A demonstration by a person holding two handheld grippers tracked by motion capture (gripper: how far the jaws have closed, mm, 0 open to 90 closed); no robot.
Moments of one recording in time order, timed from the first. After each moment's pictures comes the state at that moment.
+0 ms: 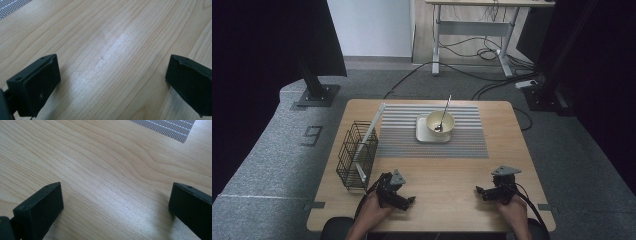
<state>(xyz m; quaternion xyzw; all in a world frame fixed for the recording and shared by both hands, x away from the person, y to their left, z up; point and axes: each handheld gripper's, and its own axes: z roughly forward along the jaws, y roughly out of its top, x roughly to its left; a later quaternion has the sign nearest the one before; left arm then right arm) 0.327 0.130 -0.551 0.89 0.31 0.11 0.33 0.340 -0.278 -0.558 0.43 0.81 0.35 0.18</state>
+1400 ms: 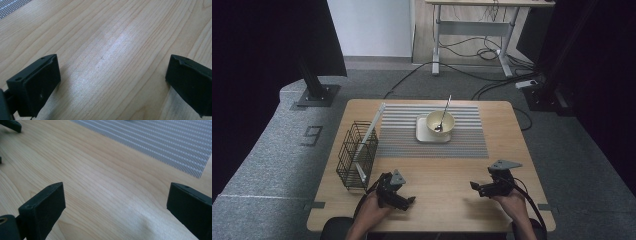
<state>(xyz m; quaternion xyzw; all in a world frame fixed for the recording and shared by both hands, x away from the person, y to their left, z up) 0.328 0.130 -0.551 0.89 0.30 0.11 0.33 0.335 -0.257 -0.513 0.41 0.80 0.40 0.15</state>
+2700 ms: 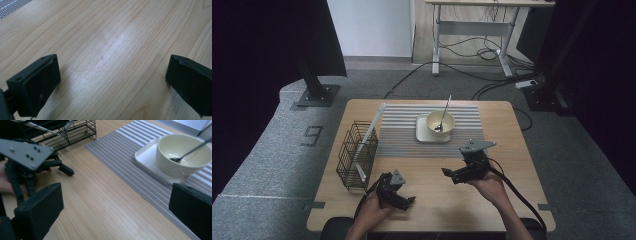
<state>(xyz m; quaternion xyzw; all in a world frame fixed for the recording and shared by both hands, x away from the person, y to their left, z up) 0.328 0.130 -0.551 0.89 0.31 0.11 0.33 0.347 -0.164 -0.423 0.31 0.83 0.44 0.14</state>
